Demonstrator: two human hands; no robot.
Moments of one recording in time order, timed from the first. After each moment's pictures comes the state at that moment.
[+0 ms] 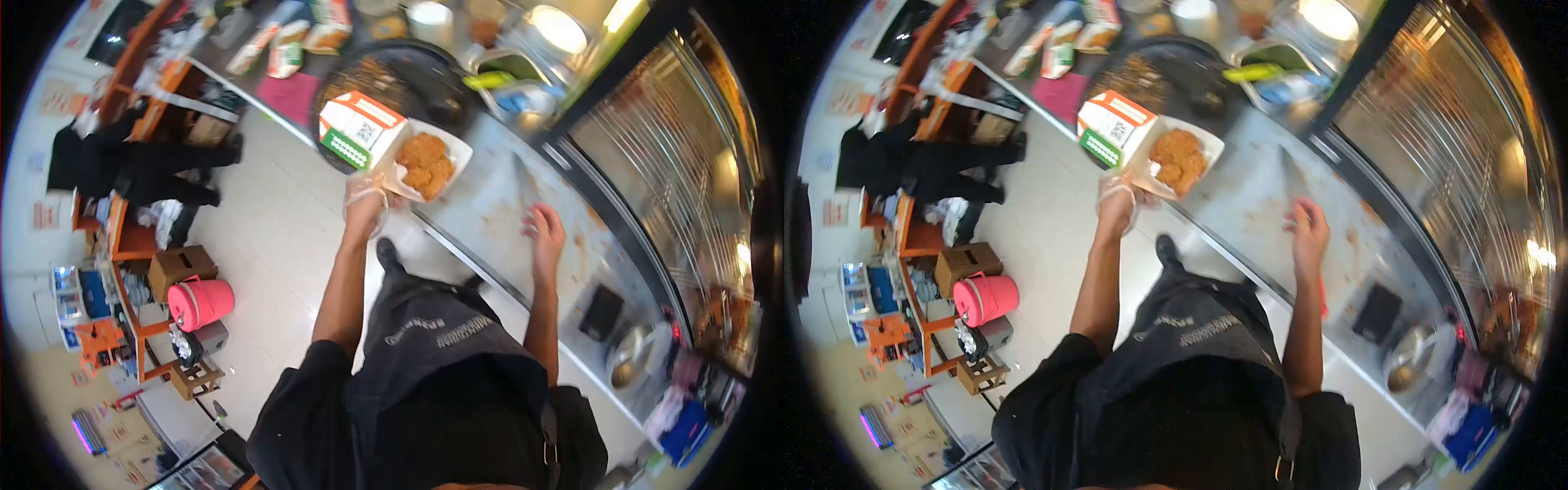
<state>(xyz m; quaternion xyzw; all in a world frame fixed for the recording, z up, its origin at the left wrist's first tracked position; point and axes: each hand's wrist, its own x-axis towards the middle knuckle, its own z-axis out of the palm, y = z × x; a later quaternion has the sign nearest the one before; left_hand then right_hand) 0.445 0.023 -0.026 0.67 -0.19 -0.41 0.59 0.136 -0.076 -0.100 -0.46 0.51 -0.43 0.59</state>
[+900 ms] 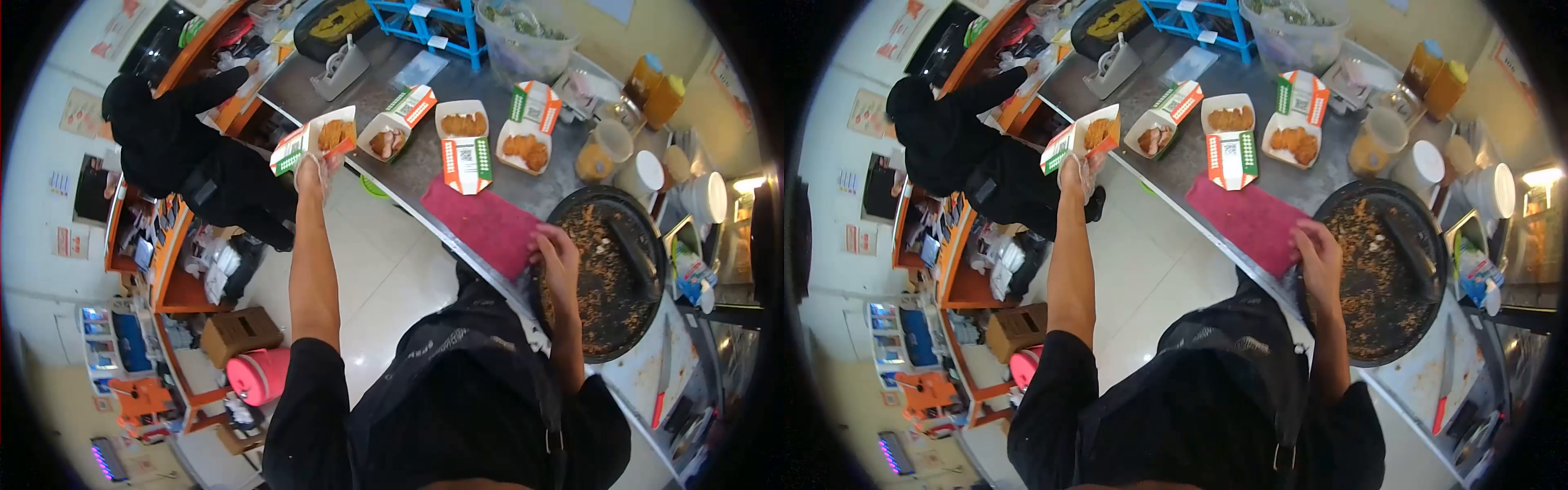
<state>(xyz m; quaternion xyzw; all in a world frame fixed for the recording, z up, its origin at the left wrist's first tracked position) 1.189 -0.053 -0.025 0.61 -0.10 -0.30 0.73 0.680 -0.128 -0.053 -0.51 0.38 -0.38 0.67</state>
